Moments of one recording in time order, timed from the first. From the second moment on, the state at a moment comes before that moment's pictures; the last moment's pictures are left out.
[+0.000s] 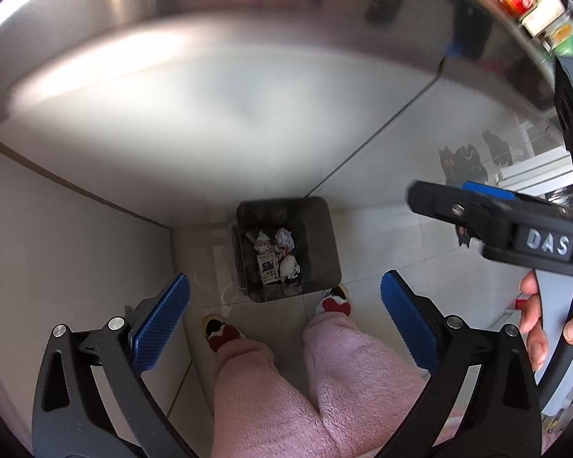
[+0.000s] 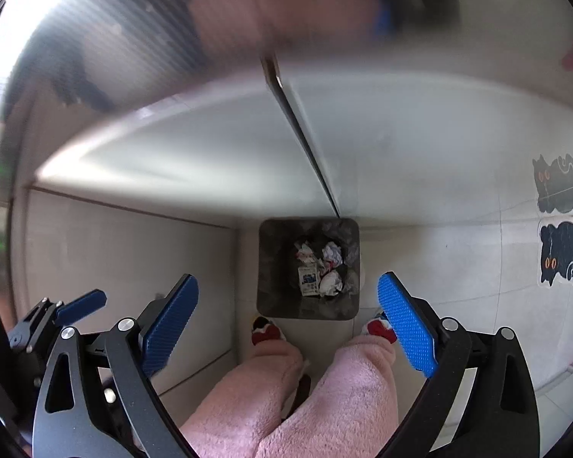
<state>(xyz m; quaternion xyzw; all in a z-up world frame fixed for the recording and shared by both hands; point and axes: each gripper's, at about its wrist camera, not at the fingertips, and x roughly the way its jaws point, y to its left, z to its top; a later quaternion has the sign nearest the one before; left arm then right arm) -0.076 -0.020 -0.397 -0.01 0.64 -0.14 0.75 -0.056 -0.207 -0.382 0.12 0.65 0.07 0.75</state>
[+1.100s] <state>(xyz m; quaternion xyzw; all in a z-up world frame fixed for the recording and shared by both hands) 0.036 -0.035 -0.219 -0.02 0.53 -0.14 0.84 0.035 -0.279 -0.197 0.04 0.47 0.09 0.88</state>
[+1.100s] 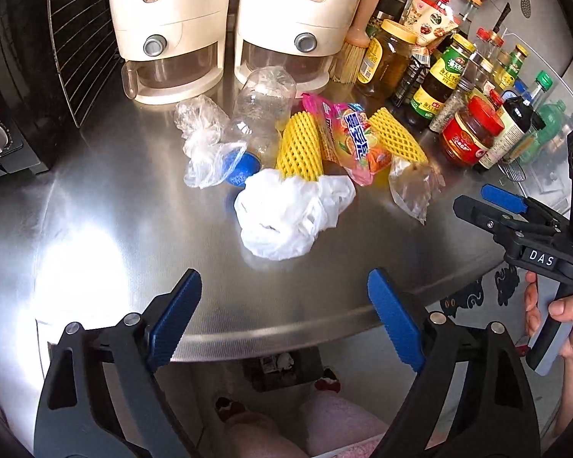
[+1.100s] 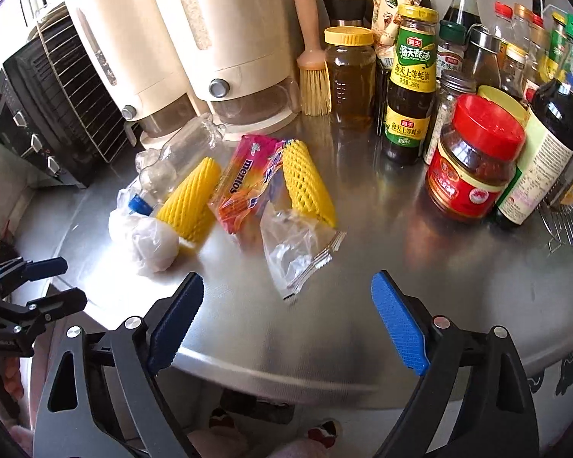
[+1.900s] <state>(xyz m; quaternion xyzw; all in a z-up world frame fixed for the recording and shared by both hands) 0.093 -0.051 -0.261 -0.04 0.56 -0.15 0.82 0.125 -0.262 -0.251 -0.03 0.51 0.14 0.85</state>
